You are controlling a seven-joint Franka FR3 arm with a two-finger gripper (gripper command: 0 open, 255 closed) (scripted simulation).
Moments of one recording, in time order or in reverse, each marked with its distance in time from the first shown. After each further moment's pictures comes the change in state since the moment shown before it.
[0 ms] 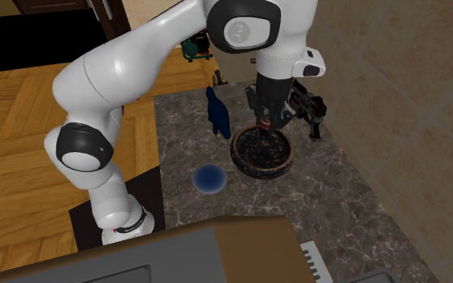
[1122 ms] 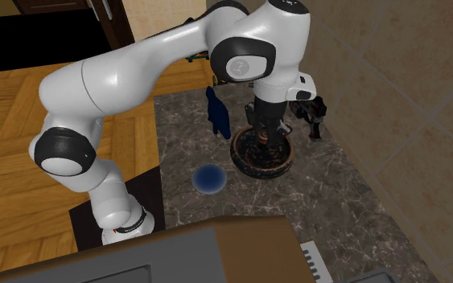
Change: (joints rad) arm 0.020 -0.123 0.023 -0.310 -0.044 0.195 0.035
